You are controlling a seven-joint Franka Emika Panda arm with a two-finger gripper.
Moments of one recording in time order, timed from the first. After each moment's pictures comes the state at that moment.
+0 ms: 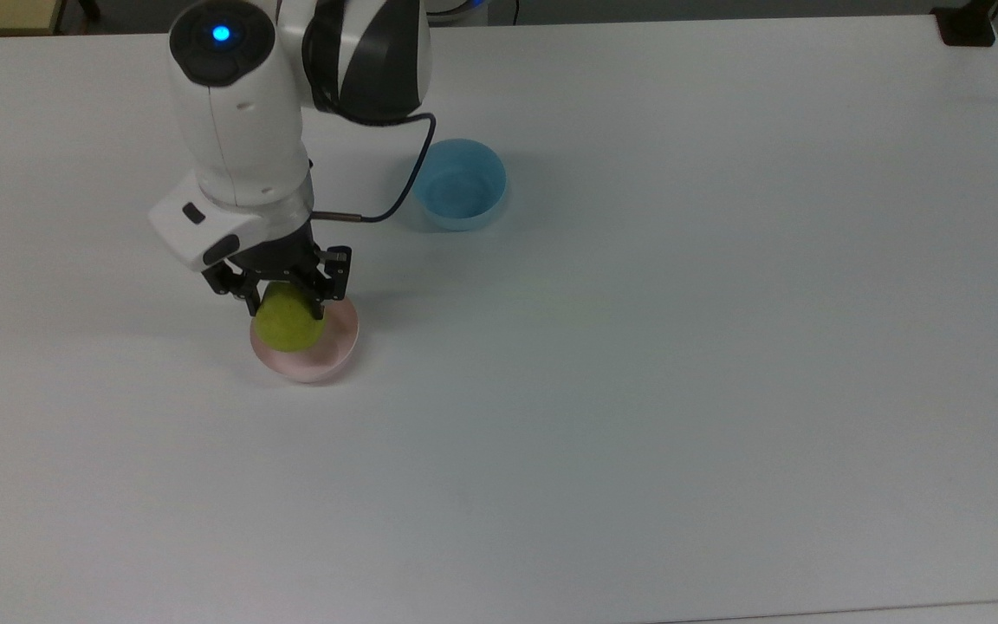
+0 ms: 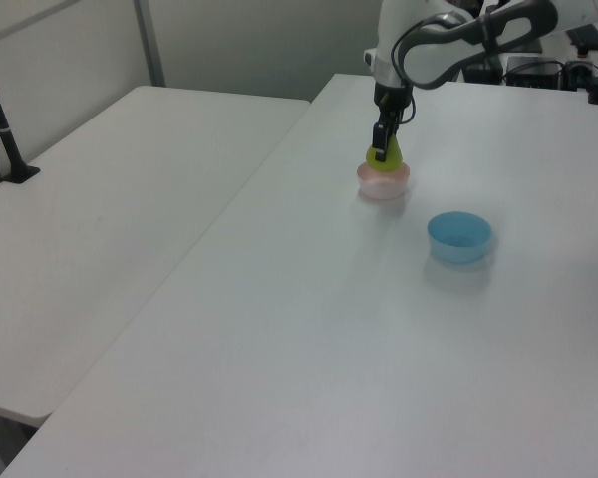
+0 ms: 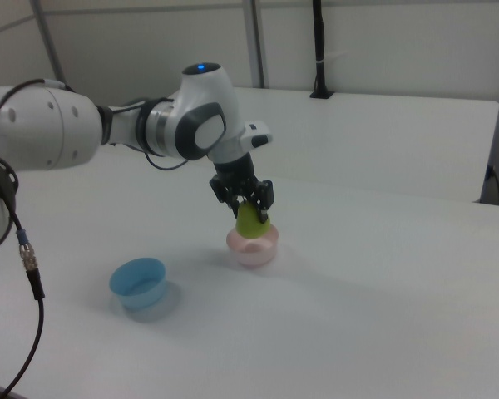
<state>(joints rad) -0.05 0.46 -0.08 -1.54 -0.05 2.15 -0.11</state>
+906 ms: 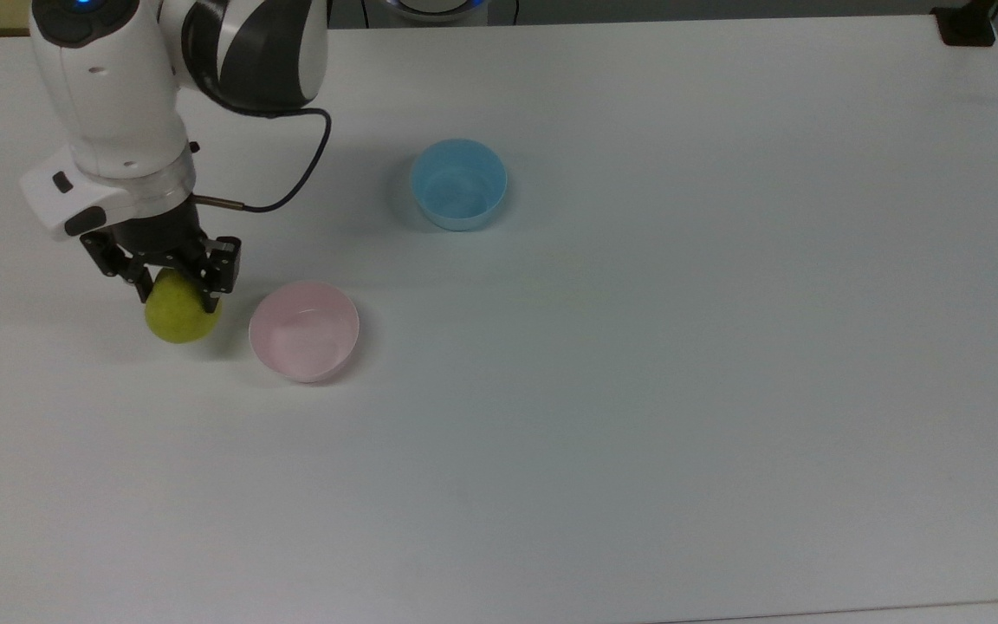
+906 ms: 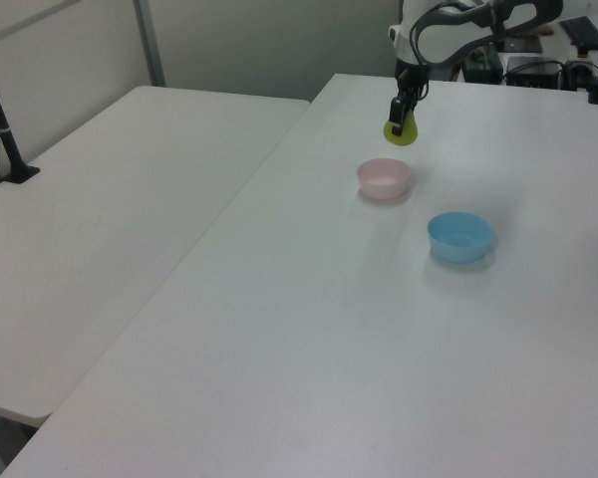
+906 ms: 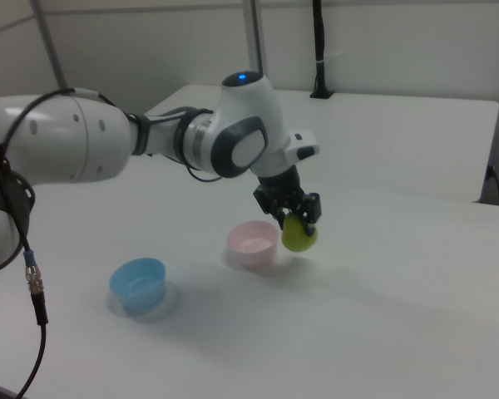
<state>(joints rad) -0.19 0.49 -0.09 -1.53 -0.05 2.23 -0.18</state>
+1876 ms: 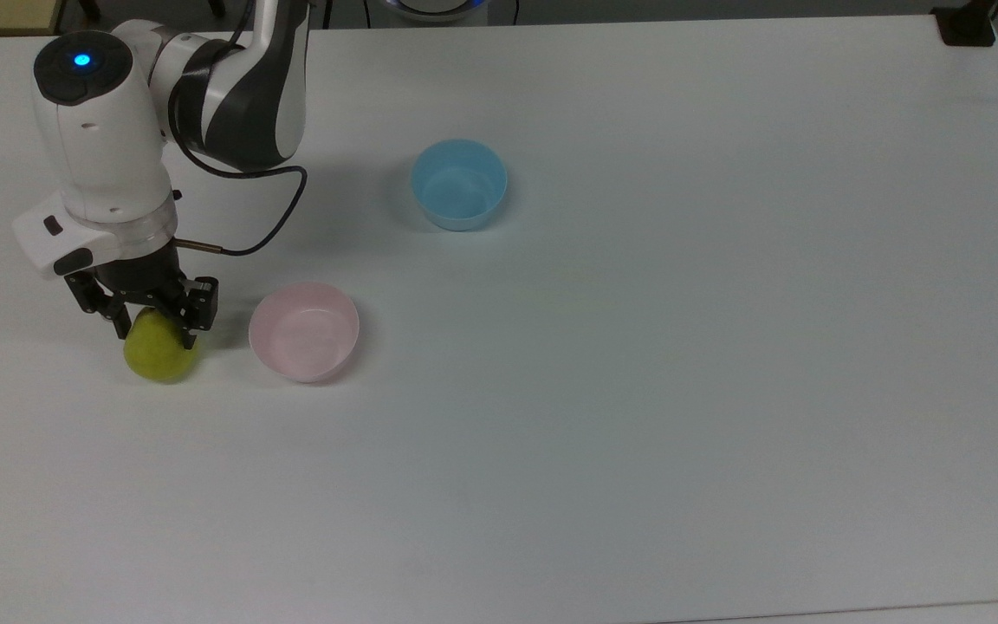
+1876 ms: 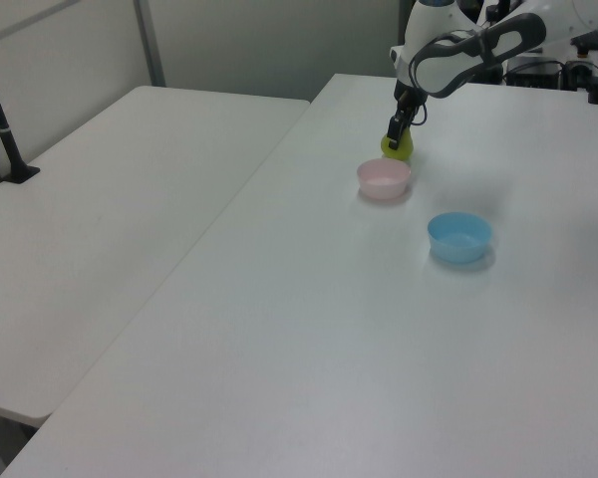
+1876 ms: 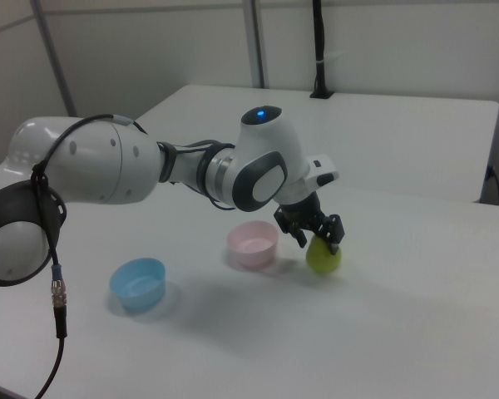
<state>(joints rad) -0.23 0.59 -0.09 -1.53 -0.05 2.40 -0.21</state>
